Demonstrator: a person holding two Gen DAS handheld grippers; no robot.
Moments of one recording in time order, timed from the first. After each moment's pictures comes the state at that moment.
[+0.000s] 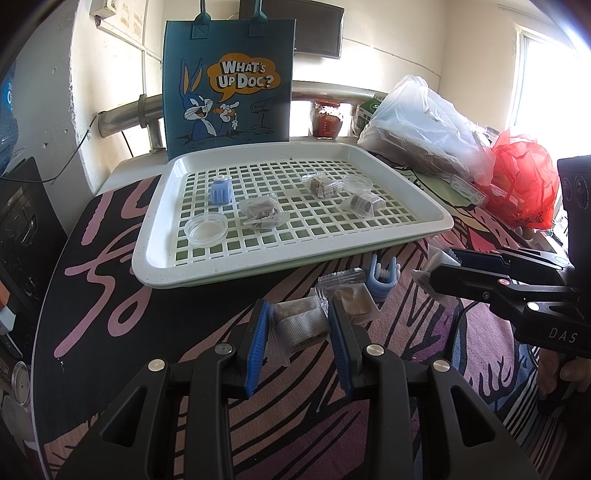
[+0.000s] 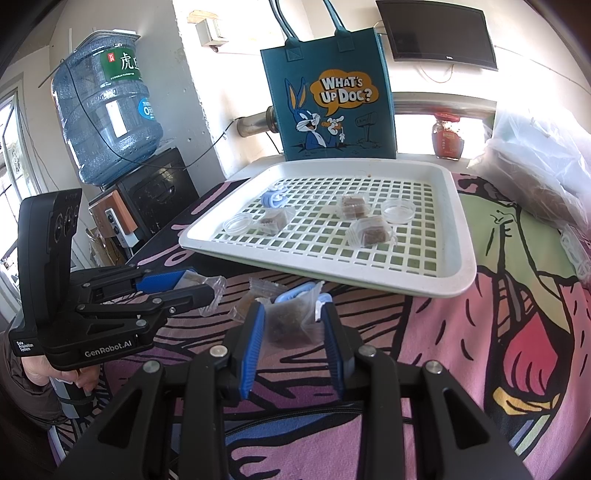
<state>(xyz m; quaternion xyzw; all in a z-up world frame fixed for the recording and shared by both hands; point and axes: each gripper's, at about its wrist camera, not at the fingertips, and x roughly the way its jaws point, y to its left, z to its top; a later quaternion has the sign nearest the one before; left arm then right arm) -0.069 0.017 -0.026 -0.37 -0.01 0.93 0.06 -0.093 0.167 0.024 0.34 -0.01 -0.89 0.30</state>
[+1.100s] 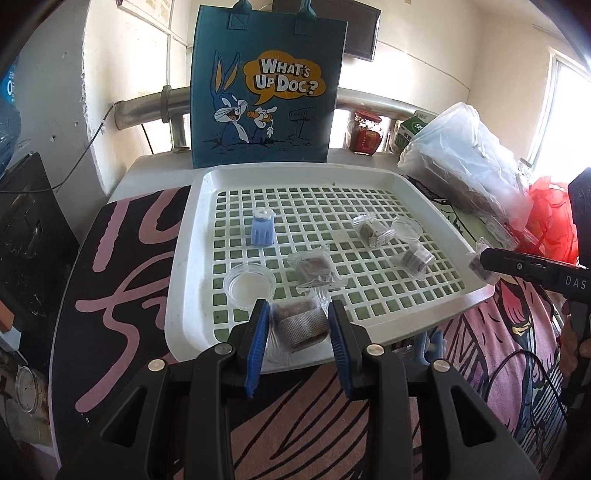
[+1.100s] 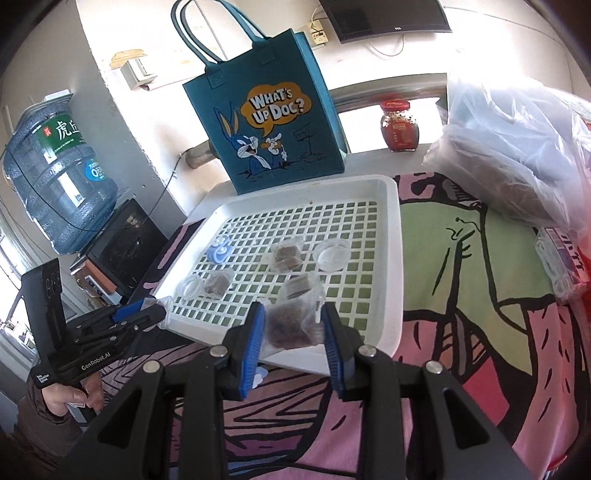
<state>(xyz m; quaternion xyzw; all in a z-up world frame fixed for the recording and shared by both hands) -0.138 -0.019 -0.006 -0.39 -0.05 0.92 0.02 -0.174 0.212 0.055 0.39 -0.09 -0.88 0.24</state>
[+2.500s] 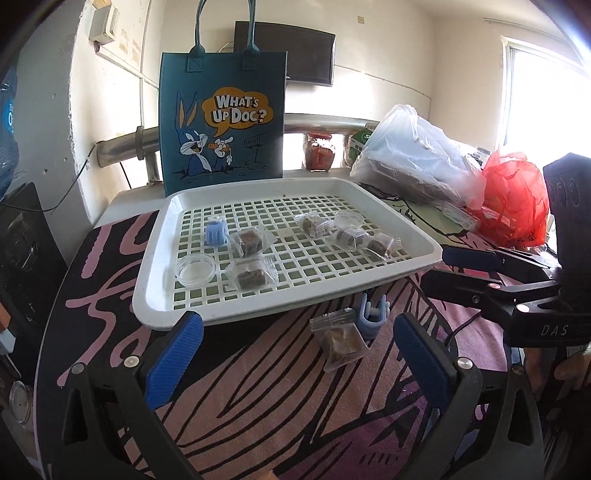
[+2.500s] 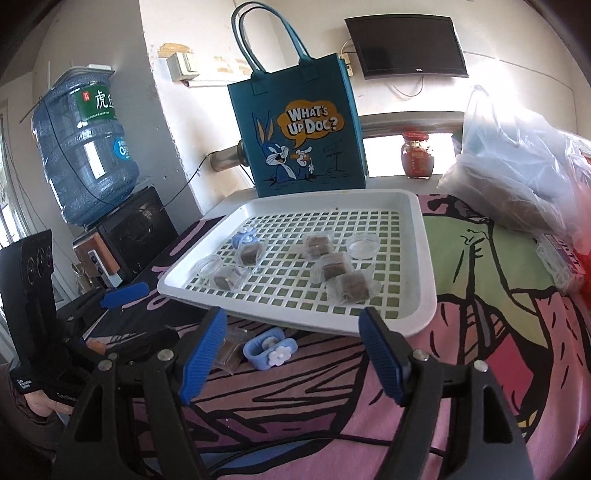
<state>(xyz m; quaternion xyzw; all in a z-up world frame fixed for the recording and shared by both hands) -0.075 0.021 -0.011 -0.31 -0.01 0.95 0.07 -0.106 0.178 0.039 0.31 -0.03 -0.92 0.25</state>
